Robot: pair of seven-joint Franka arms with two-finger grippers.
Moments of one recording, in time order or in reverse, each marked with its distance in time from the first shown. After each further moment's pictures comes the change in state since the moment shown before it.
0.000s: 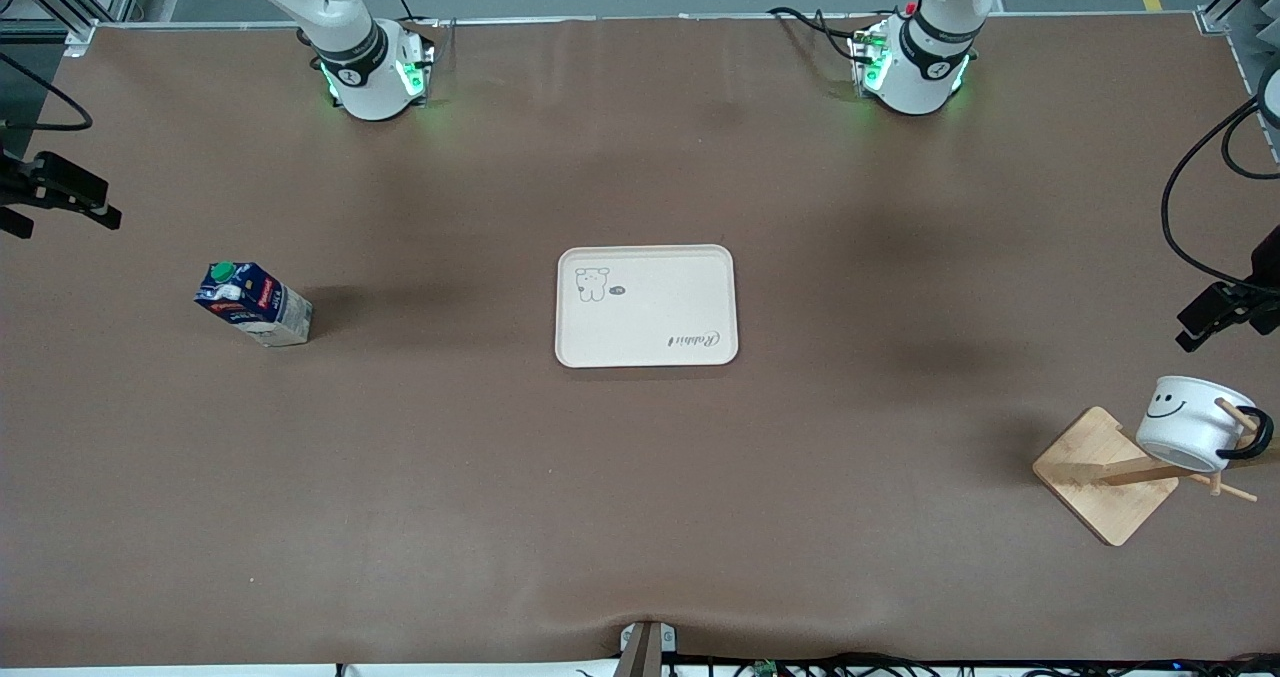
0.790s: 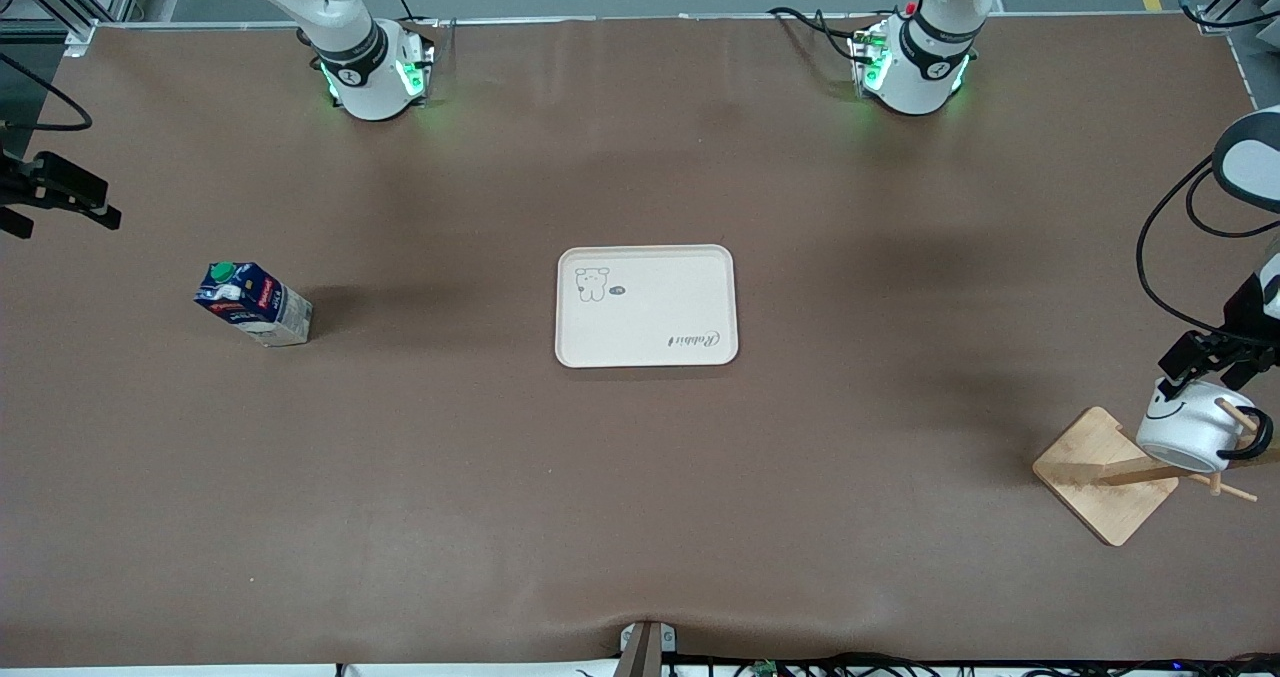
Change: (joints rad) left arm 0.019 0.141 -0.010 -0.008 -0.117 0.226 0.157; right arm 0.000 0.000 0.000 0.000 0.000 0.000 0.000
